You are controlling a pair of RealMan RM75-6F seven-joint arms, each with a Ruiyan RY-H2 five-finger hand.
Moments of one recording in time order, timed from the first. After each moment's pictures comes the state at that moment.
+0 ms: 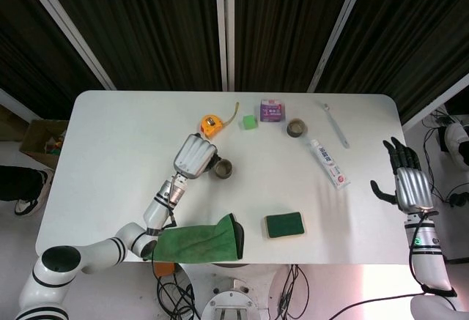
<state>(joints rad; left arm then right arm) -0.85 -1.94 -0.21 -0.93 1.43 1.19 0.27 0.26 -1.28 0.17 -1.51 -1.30 1.30 0.06</state>
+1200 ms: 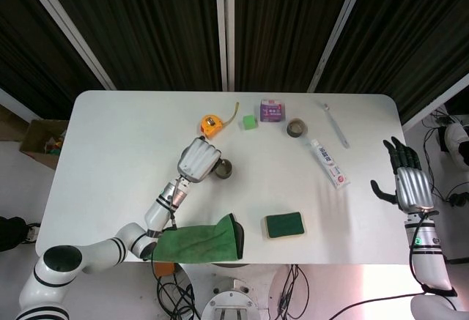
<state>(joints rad) -0.86 -1.94 -0.19 -0.92 1.46 1.19 0.34 0.26 -1.28 0.18 -1.51 -1.31 1.30 0.06</state>
